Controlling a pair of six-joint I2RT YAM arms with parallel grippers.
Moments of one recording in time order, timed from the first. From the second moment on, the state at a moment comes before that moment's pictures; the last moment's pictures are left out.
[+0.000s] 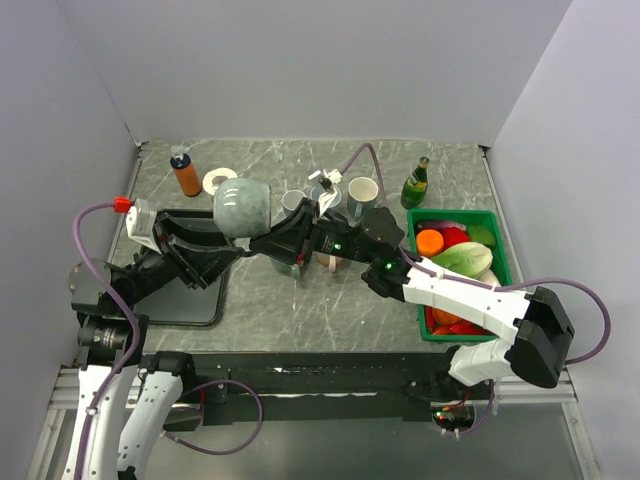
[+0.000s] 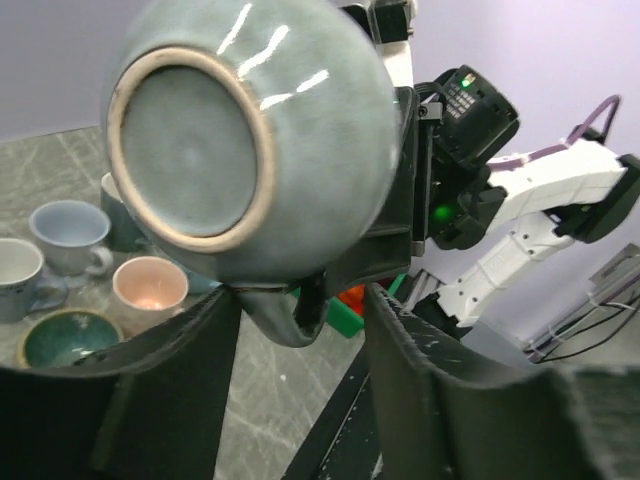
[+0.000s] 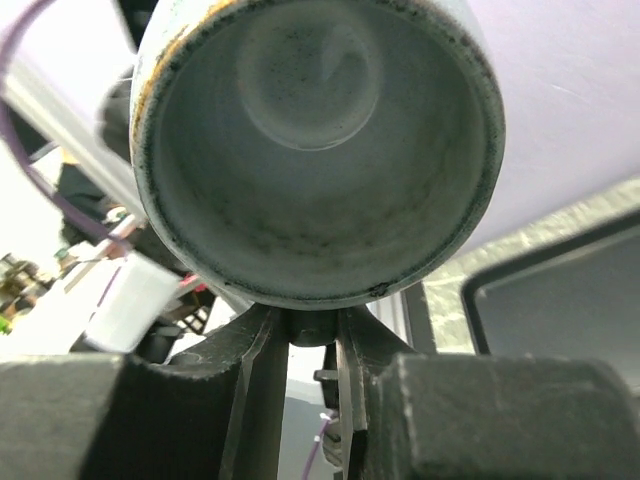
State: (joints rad) left arm -0.09 0.49 0.83 0.01 0.89 -0.67; right arm 0.94 1.34 1.01 0.66 -0.47 0.75
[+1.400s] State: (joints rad) left arm -0.08 0.51 1.25 -0.50 0.31 -0.38; right arm 1.00 1.69 1.05 0.18 -0.11 0.64
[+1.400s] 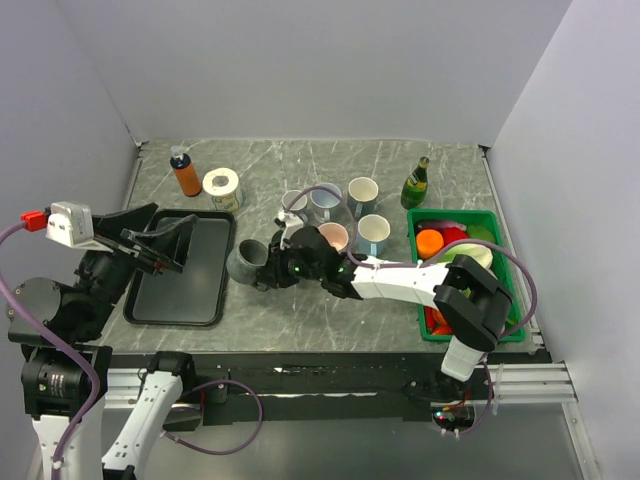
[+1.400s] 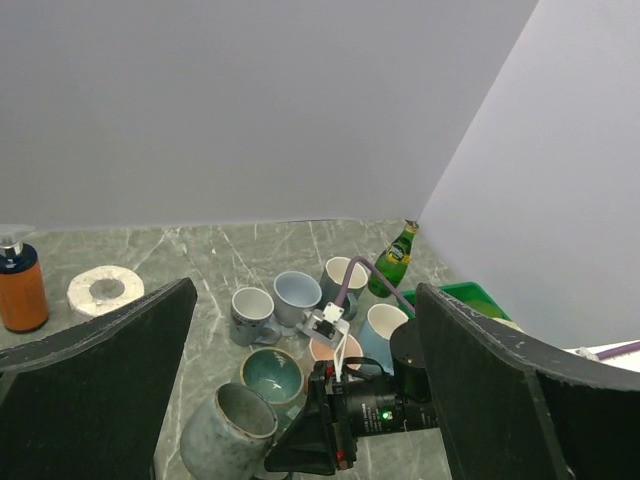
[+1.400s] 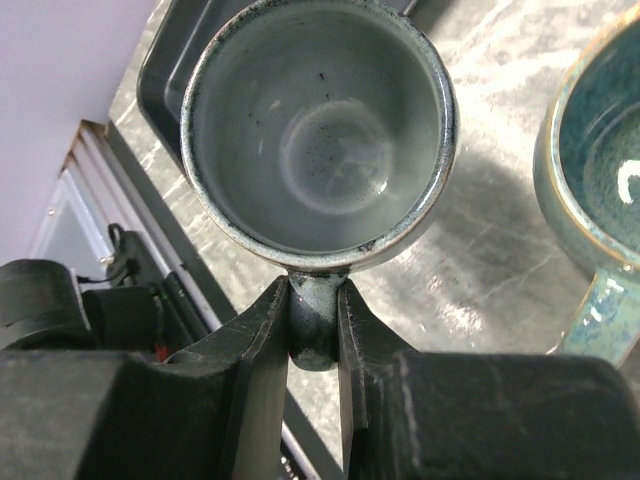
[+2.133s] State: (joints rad) left arm -0.08 0.52 1.24 -0.51 0.27 -0.38; right arm 1.11 1.91 1.27 0.01 0.35 0.51
